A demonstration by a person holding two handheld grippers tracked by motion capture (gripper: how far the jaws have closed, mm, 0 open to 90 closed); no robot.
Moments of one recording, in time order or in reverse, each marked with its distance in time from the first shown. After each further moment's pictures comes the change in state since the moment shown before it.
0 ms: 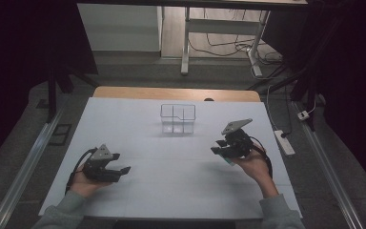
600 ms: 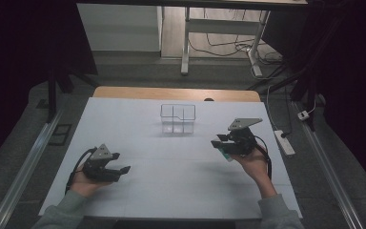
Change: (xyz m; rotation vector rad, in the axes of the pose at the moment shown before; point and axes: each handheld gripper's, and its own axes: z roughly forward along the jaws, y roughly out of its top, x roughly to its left) left arm 0.001 0.000 0.001 0.001 0.004 -0.005; right arm -0.001 0.001 -0.013 -0.173 -0.017 0.051
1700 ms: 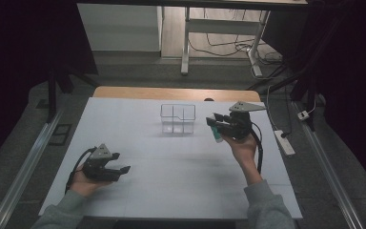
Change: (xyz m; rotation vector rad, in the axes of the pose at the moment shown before) left arm 0.003 -0.001 0.000 -0.002 -0.013 -0.008; right arm -0.012 0.042 0.007 -0.244 -0.075 0.126
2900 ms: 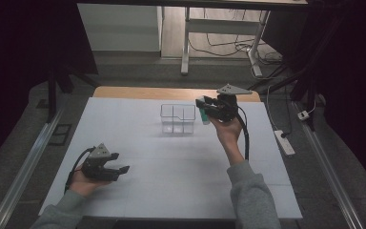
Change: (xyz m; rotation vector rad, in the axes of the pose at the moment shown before) left arm 0.003 -0.002 0.000 -0.003 -0.011 -0.020; right arm -0.006 0.036 0.048 -0.076 -0.048 0.027
